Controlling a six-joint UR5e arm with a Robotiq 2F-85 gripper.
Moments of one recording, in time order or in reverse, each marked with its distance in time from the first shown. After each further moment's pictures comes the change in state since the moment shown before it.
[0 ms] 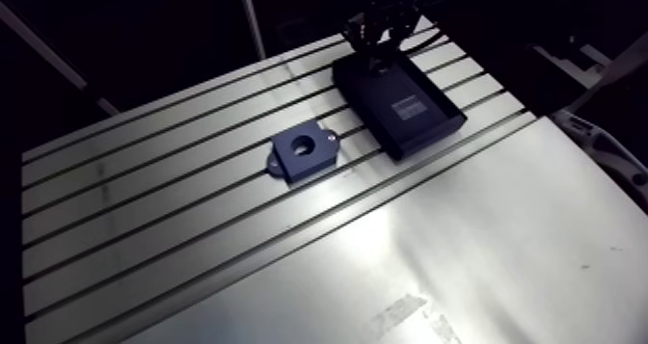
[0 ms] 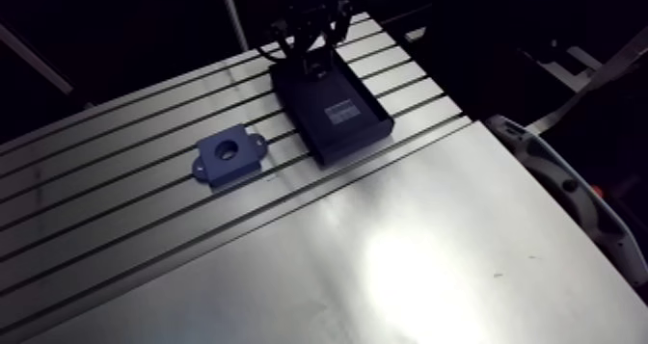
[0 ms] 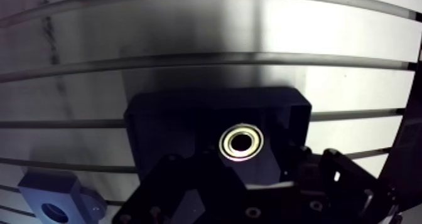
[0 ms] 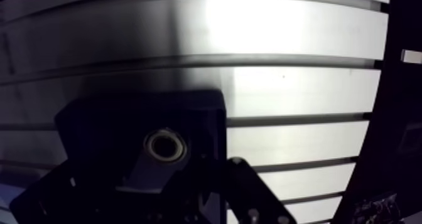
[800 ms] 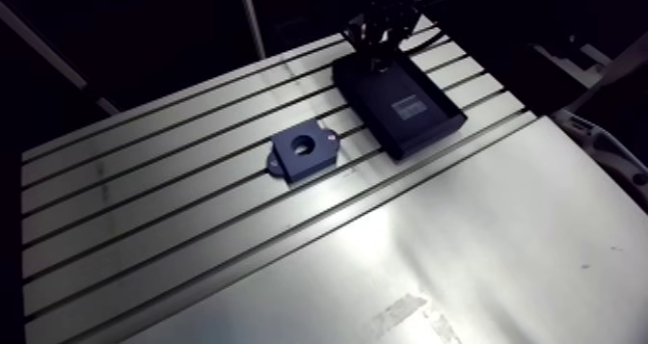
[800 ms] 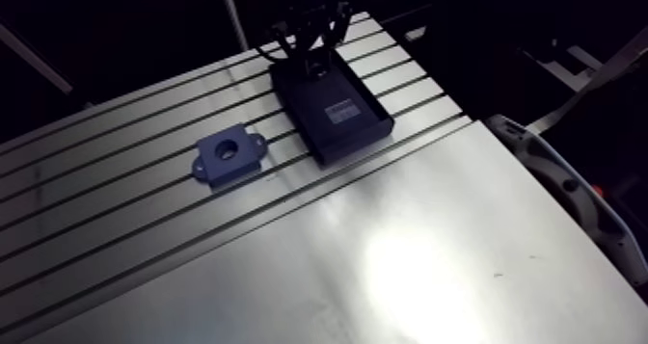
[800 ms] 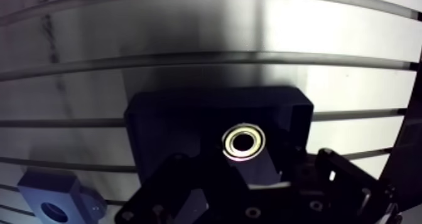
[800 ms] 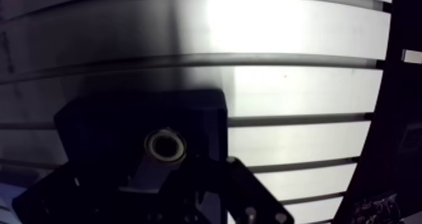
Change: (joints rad) arm 0.000 0.002 0.000 0.003 0.000 -0.002
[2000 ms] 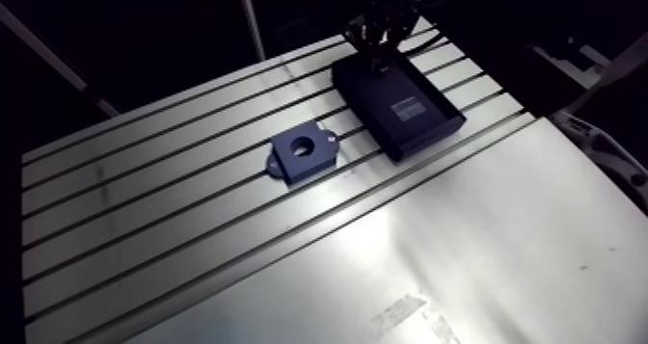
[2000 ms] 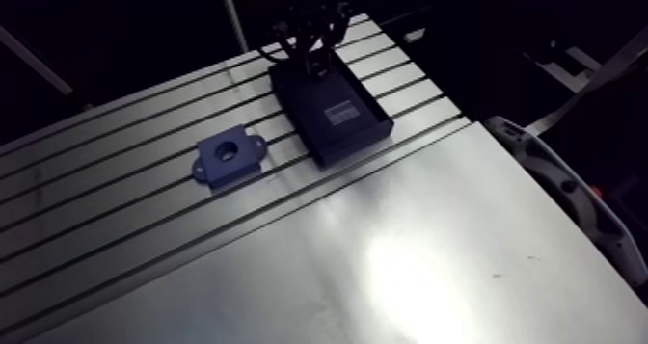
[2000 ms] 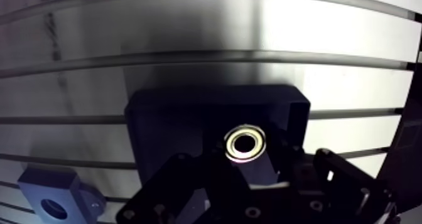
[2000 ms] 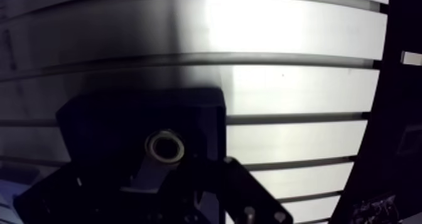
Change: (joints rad) arm -0.001 -0.008 0.001 0.002 0.001 -0.009
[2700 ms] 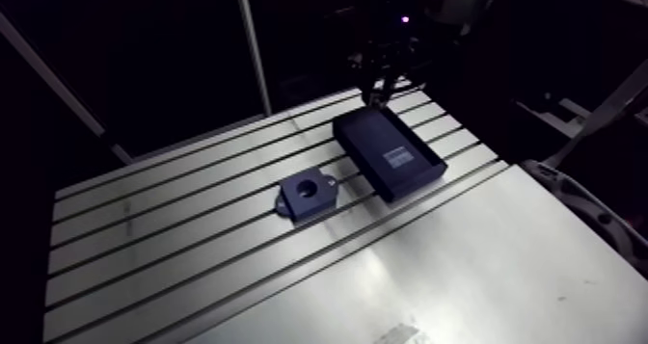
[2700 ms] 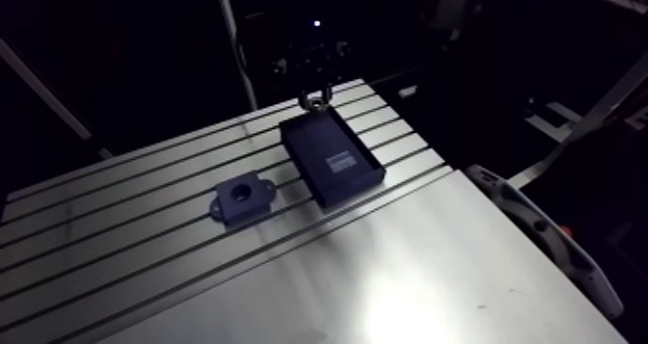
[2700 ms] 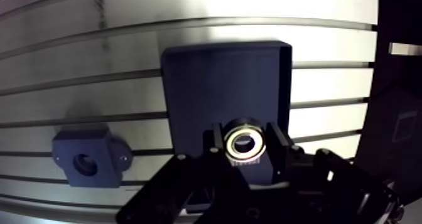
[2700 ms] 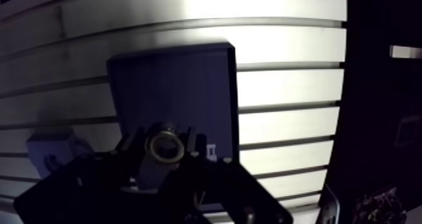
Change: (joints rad) arm 0.009 -0.187 0.085 0.039 0.004 0.051
